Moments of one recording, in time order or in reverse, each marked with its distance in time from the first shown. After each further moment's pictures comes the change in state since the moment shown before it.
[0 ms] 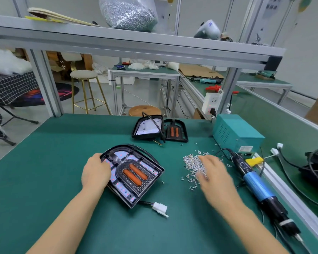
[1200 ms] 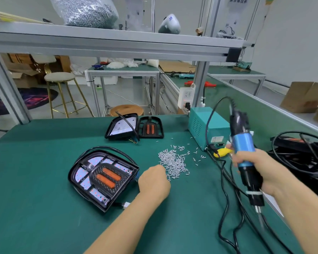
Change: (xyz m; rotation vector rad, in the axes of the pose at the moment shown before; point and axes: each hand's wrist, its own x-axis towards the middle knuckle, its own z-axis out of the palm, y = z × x) left_hand -0.131 0.105 0.111 0.588 -0.439 0.477; right_hand -0.009 0.100 -0.109 1.063 -0.047 0.605
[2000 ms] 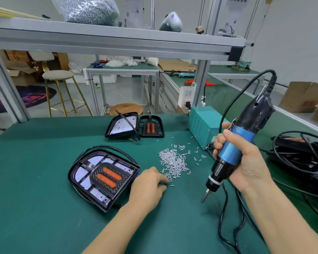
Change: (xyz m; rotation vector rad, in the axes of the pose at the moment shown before) left_hand -0.009 -0.038 0.008 -0.235 0.099 0.283; right_hand -0.018 -0.009 0.062 0.590 -0.187 -0.358
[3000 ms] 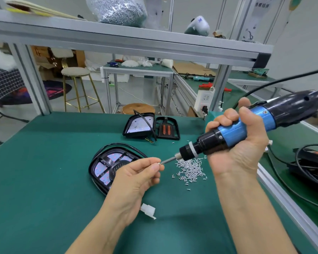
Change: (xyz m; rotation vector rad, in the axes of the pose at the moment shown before) left_hand -0.051 -0.001 -0.083 -1.552 0.171 -0.264; right_hand -0.002 0.012 0.107 0.559 -0.073 -0.204
